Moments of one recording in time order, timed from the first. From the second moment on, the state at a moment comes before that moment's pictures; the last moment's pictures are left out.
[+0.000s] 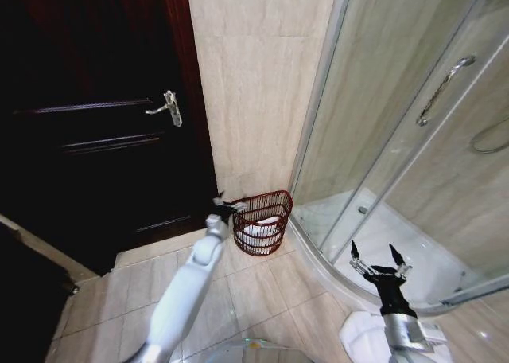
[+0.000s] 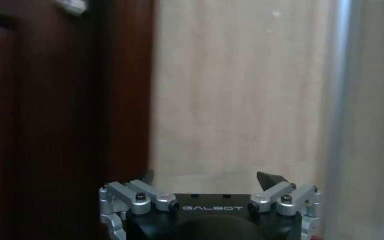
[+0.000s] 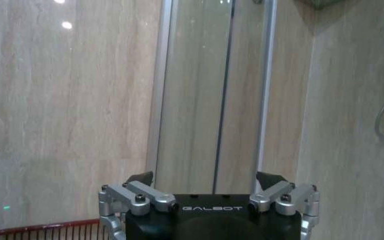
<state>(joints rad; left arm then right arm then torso) 1.12 -1.38 -0.38 -1.70 -0.19 -0.03 -0.06 -1.82 1.60 0.89 2.22 0.16 0.17 -0.19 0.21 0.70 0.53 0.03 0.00</state>
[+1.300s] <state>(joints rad) 1.60 -1.37 -0.63 -1.94 -0.22 -0.24 -0.02 -1.87 1.59 0.89 2.21 0.16 0.23 -0.19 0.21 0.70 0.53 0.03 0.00</state>
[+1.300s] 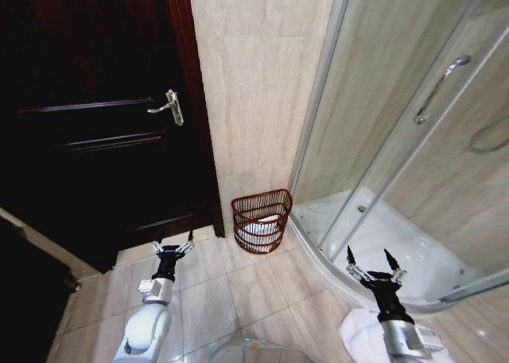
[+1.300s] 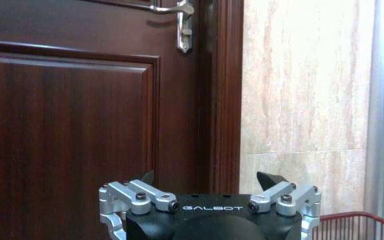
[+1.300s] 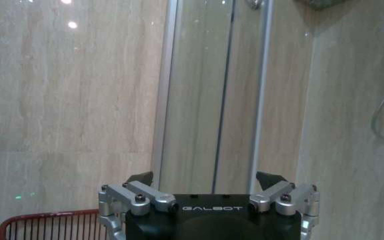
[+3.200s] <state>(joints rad) 1.57 -1.43 -0.52 -1.97 -0.09 -0.20 -0.06 -1.84 1.58 0.89 2.05 0.16 0.31 -0.15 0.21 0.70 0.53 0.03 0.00</state>
